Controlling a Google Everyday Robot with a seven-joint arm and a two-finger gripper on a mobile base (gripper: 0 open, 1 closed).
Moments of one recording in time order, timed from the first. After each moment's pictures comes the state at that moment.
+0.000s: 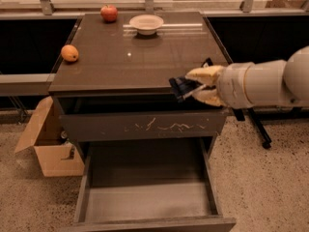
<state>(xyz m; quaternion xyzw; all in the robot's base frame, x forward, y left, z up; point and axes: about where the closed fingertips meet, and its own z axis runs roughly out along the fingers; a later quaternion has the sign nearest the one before) 0.552 -0.131 0.877 -0.81 0.35 -0.19 0.43</state>
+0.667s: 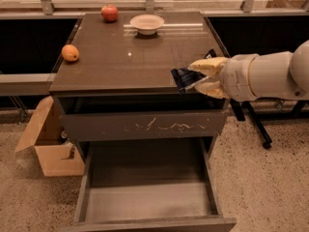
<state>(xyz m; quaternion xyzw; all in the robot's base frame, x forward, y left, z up) 0.561 -0.135 0.898 -0.80 0.35 -0.20 0.44</state>
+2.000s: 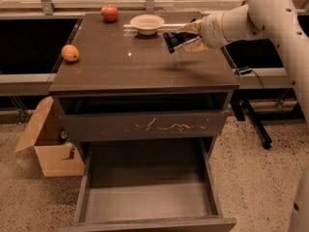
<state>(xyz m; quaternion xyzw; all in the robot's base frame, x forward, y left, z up) 0.763 -0.126 0.902 -0.80 0.34 -0.14 0.47</state>
